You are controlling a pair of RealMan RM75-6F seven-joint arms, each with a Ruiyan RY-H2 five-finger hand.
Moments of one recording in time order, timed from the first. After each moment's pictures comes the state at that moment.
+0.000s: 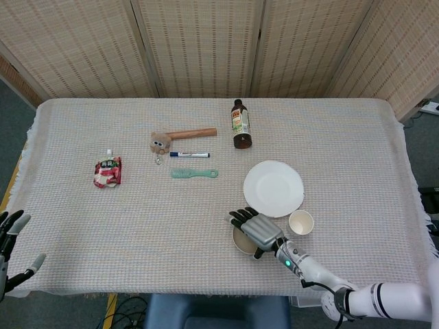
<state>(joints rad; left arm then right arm) 0.02 -1.11 -0.03 -1.60 1.72 1.80 0.01 0.80 -1.41 0.03 -1.77 -1.03 0.78 -0.46</state>
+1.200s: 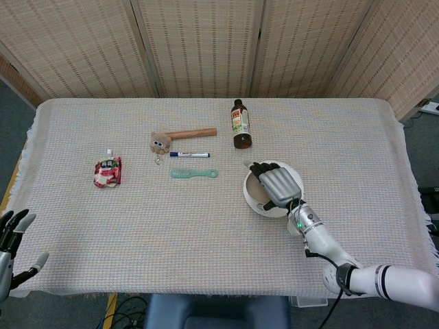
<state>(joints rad) 0.01 -1.12 -0.03 -1.60 1.71 1.76 0.04 0.83 -1.34 0.18 -1.65 -0.91 0.90 -0.41</state>
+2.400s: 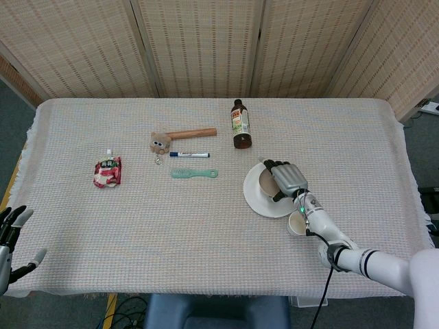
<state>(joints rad) -0.01 -1.12 -0.05 -1.59 1.66 1.73 0.01 0.86 -1.50 0.16 -1.26 -0.91 0.69 -0.20</state>
